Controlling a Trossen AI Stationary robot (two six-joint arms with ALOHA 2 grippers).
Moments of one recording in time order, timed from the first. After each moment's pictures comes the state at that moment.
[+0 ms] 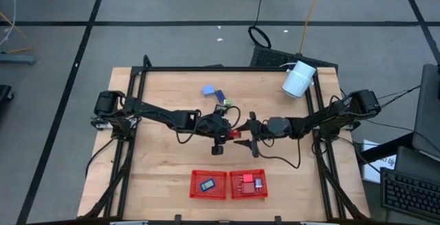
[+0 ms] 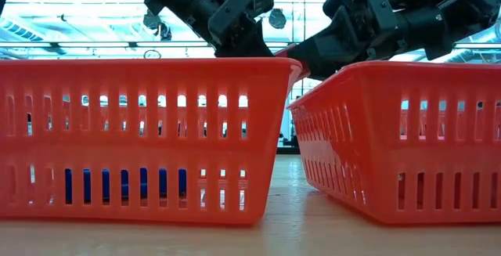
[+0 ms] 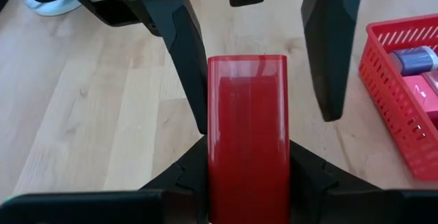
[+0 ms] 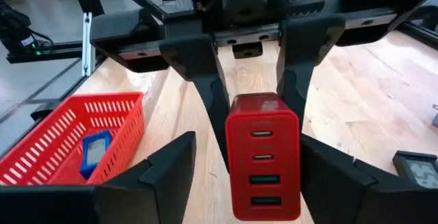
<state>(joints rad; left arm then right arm) -0.07 1.77 1.13 -0.01 -0.06 0.04 0.13 1.51 0.49 0.80 0.06 0.13</state>
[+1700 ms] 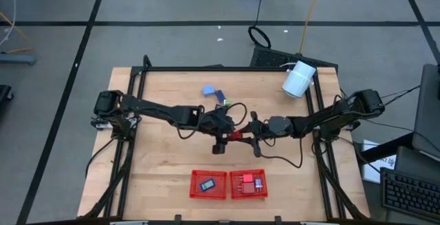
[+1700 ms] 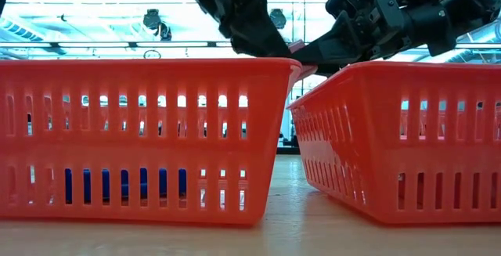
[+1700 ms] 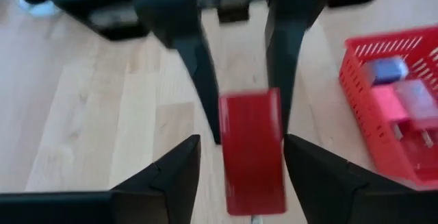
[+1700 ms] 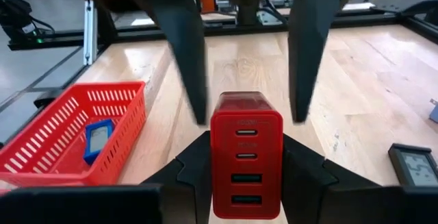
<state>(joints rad) -0.07 1.77 1.30 -0.24 -0.02 0.03 0.12 1.45 0.49 0.72 0.05 0.12</state>
